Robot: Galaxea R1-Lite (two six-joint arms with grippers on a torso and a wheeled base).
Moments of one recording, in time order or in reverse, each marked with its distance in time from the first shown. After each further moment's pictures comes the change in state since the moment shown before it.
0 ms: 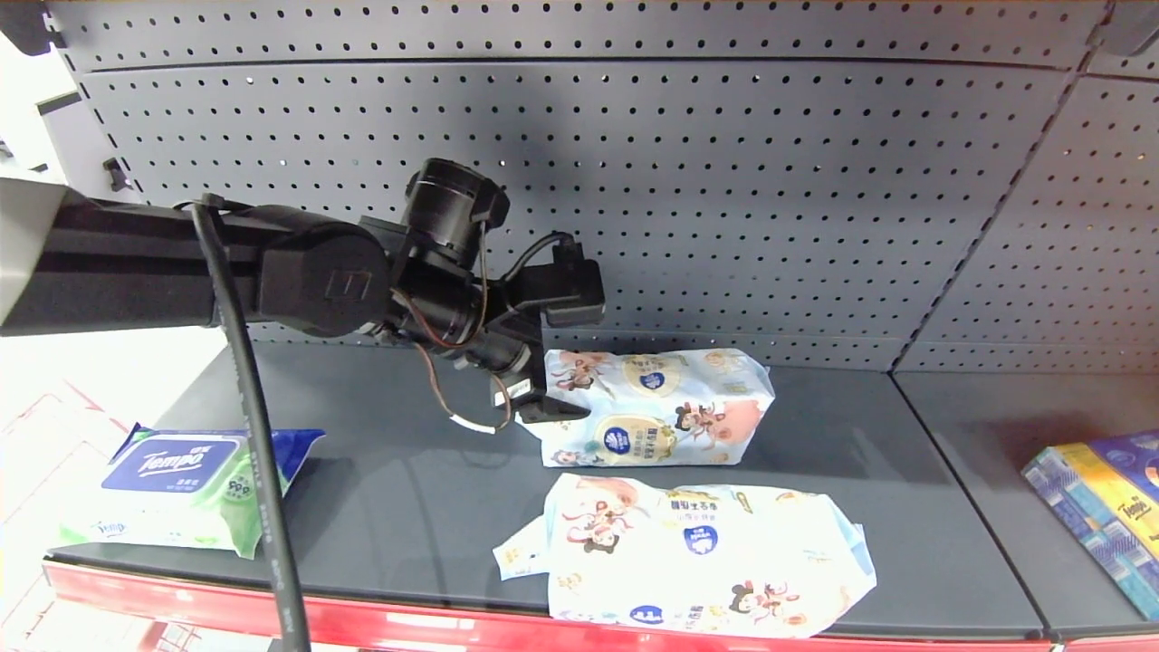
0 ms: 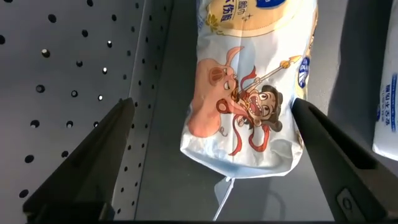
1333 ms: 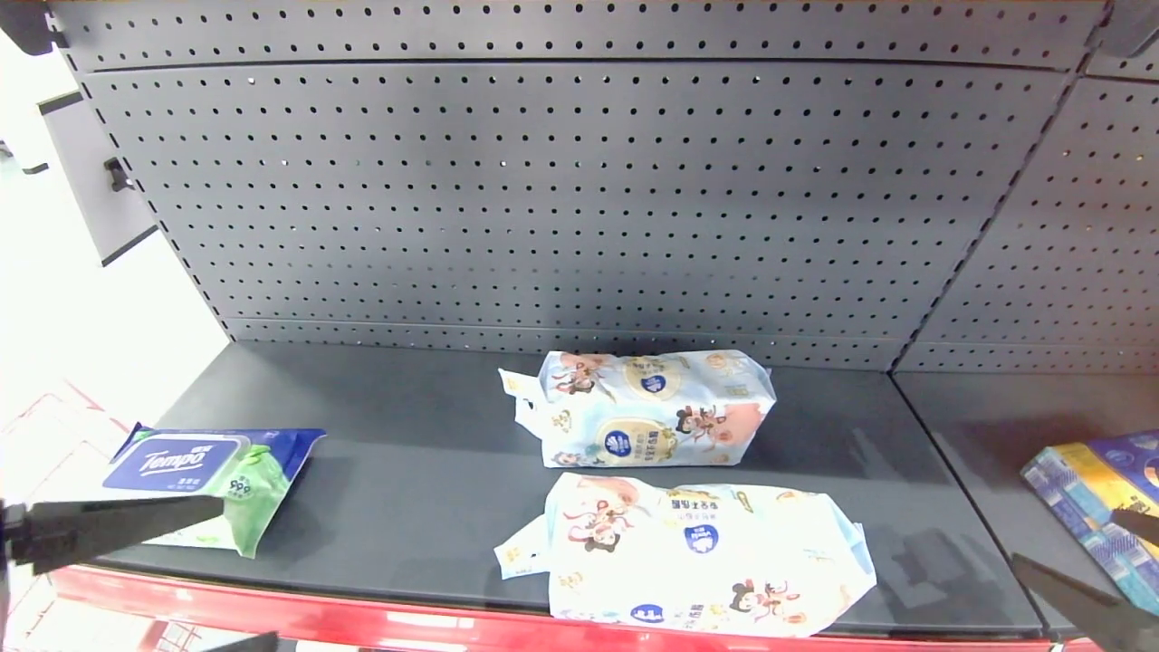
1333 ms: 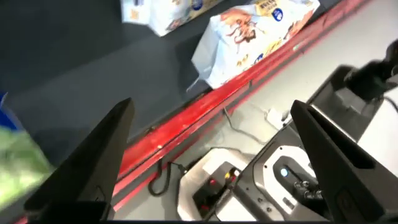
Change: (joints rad) left arm -0.001 -1.122 0.813 0.053 0.097 -1.032; right arm -0.017 0.800 -0.323 -0.108 -0.111 0.003
